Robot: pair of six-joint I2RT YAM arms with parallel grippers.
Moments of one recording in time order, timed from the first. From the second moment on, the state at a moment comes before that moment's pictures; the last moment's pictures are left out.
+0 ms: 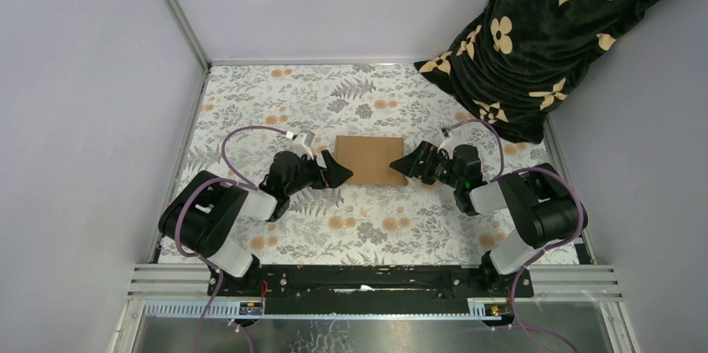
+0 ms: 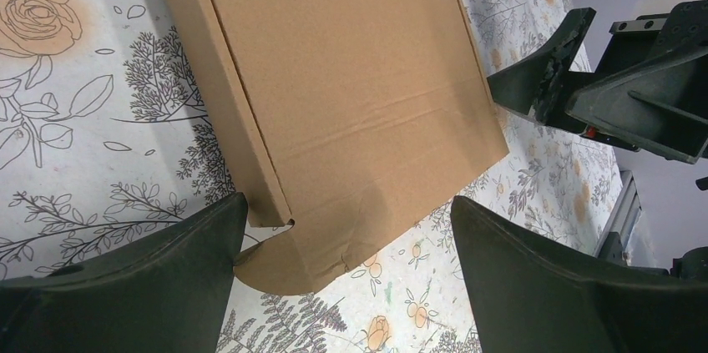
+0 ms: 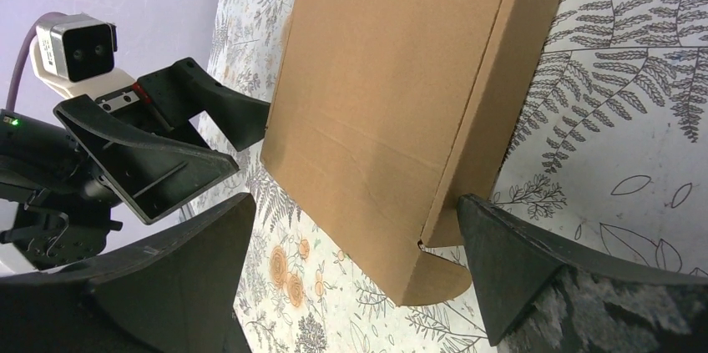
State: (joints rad) left arm -0.42 1.57 0.35 0.86 0.36 -0.66; right arm 0.30 1.61 0.36 0.90 -0.54 0.82
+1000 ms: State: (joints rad) left arm -0.46 1.24 0.35 0.66 0.34 -0.66; right arm 0.30 1.28 0.36 0.73 -0.55 0.84
